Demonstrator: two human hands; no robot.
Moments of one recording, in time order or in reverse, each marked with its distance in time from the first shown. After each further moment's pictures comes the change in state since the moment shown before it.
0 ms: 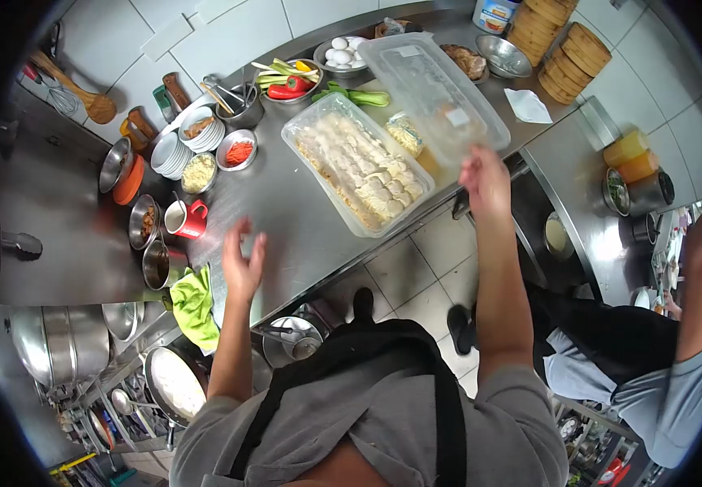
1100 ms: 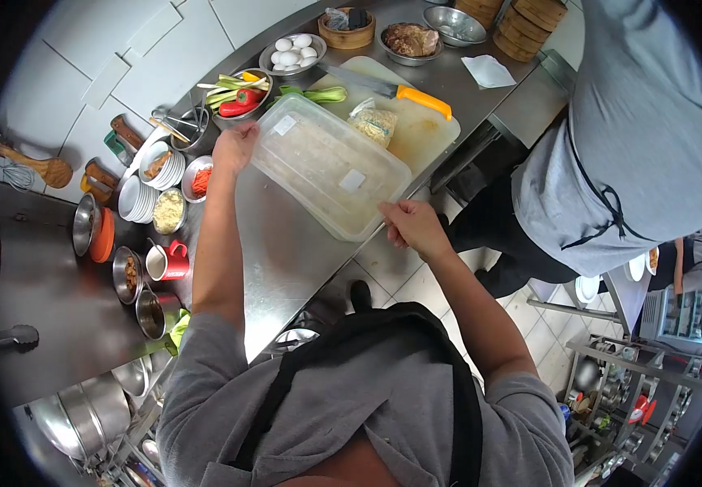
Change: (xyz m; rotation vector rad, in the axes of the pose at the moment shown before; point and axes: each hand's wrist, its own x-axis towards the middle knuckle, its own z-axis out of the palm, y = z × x) left_hand 0.257 -0.002 0.122 0.204 -0.430 -0.011; right_hand -0.101 0.057 0.042 -0.620 -0.138 0.388
